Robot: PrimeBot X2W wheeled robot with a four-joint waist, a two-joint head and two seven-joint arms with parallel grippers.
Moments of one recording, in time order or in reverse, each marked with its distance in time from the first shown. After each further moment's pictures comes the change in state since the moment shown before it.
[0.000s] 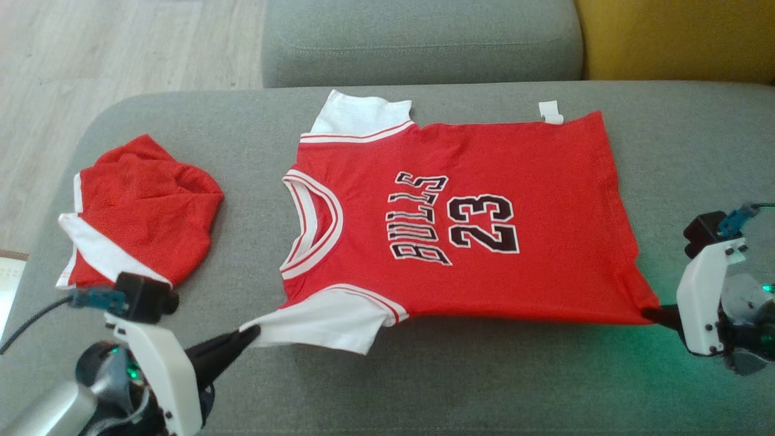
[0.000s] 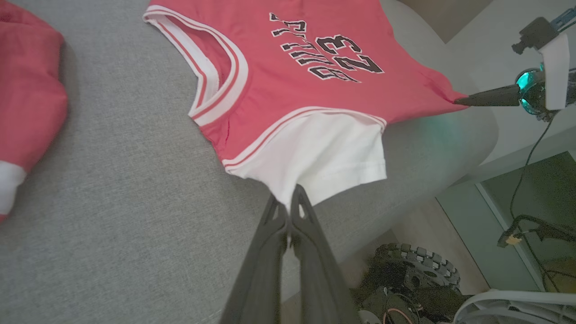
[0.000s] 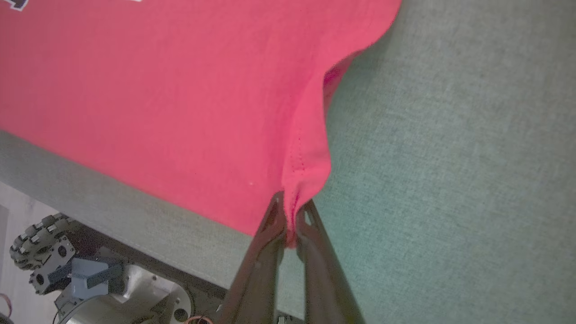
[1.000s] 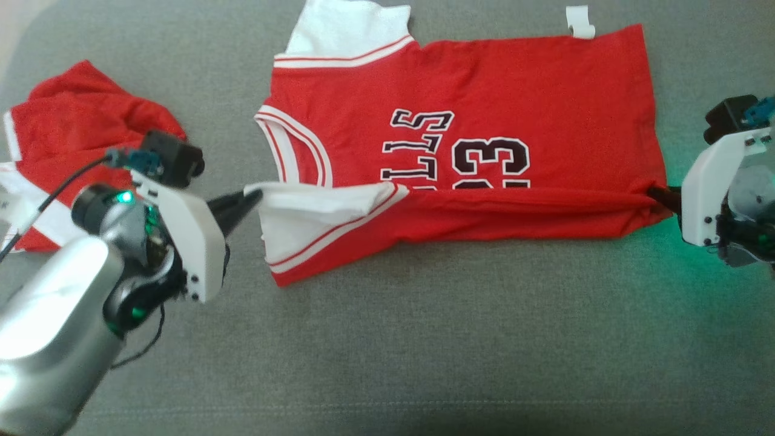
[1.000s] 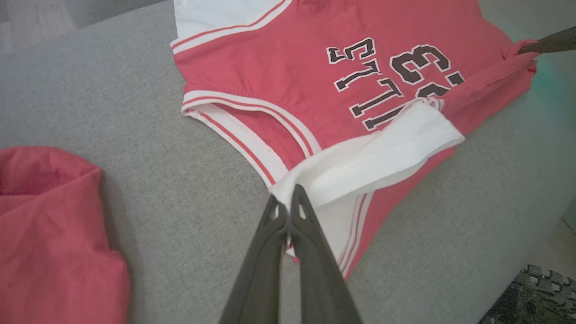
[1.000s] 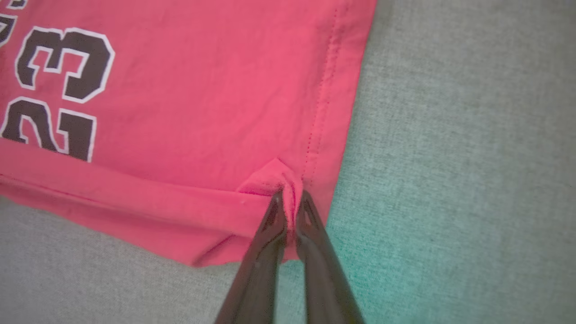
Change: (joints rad) left arm -0.456 -0.119 -0.110 0.262 0.247 -0.036 0.015; right arm -0.211 0.121 -0.161 0.158 -0.164 0.000 -0.023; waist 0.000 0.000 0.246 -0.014
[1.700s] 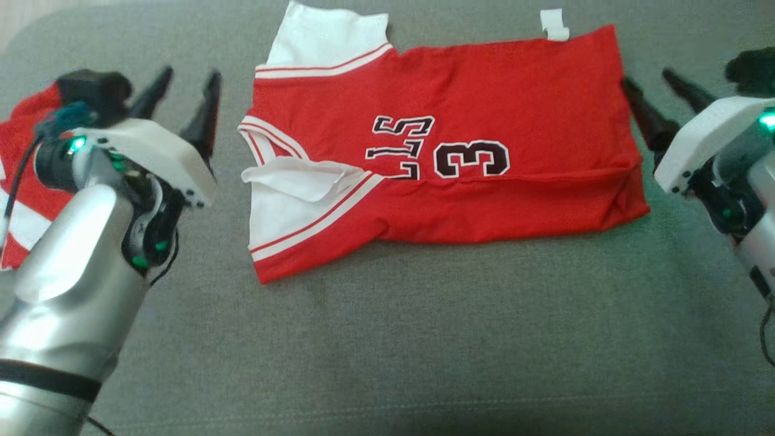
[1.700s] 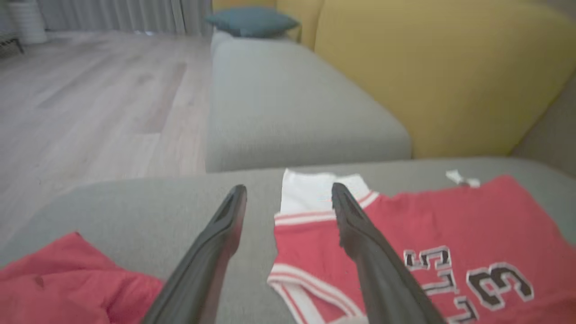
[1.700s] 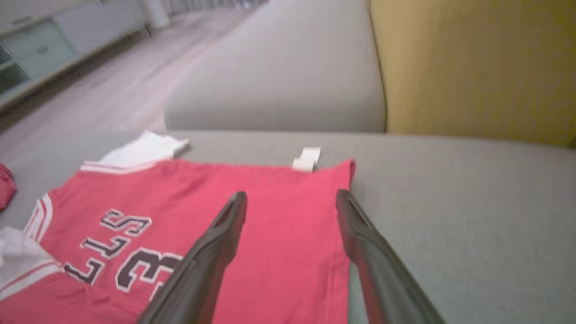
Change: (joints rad) left arm -0.144 -0.173 0.088 0.311 0.076 0.167 -0.397; right arm -0.056 0.122 -0.071 0.066 -0.086 0.000 -0.530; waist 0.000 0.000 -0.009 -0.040
